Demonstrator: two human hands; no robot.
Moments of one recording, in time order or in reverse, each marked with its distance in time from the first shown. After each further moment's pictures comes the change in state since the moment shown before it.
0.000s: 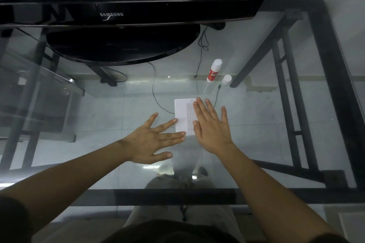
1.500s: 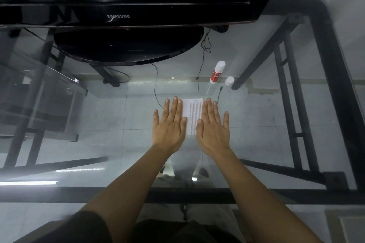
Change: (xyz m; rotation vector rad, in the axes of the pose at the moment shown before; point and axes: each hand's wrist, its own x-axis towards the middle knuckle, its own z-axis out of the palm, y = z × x) left_hand 0.067 0.035 0.015 -0.257 0.286 -0.824; right_hand -0.006 -0.019 0.003 0.103 0.062 0.196
